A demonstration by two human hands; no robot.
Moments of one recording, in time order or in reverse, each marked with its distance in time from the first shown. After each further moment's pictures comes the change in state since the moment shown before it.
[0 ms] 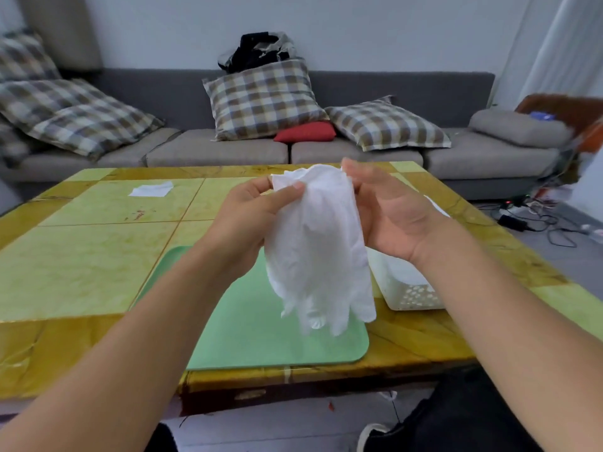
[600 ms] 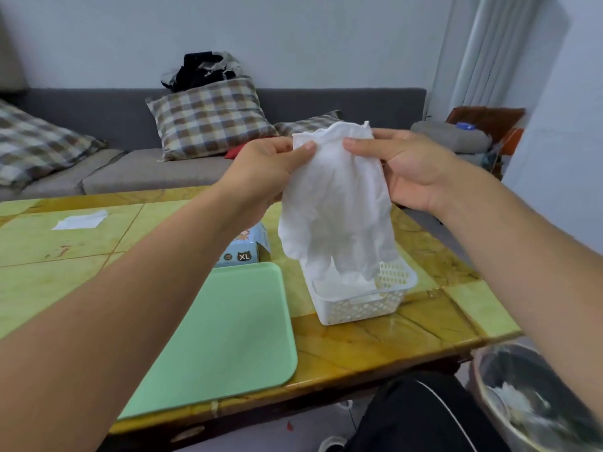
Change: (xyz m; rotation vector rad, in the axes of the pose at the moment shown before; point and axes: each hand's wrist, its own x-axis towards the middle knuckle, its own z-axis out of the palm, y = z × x) left_hand 0.054 0.057 0.124 0.151 -0.181 0.096; right_hand -0.048 -0.106 -0.081 -0.202 0.376 -0.238
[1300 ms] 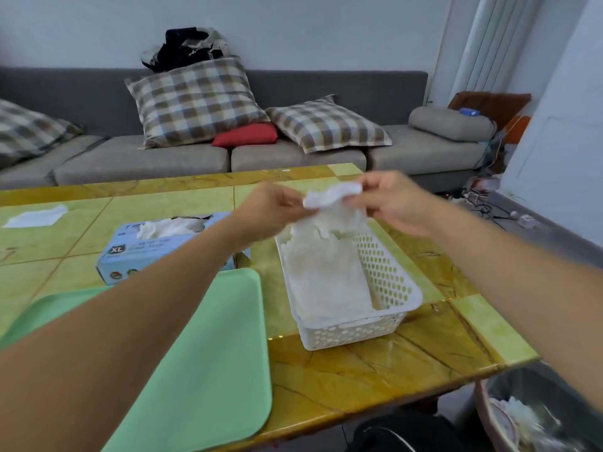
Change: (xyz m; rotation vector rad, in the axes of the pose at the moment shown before) left_hand 0.086 -0.122 0.013 0.381 -0.189 0.081; right_hand 0.090 0.103 -0.094 -0.399 -0.110 0.027
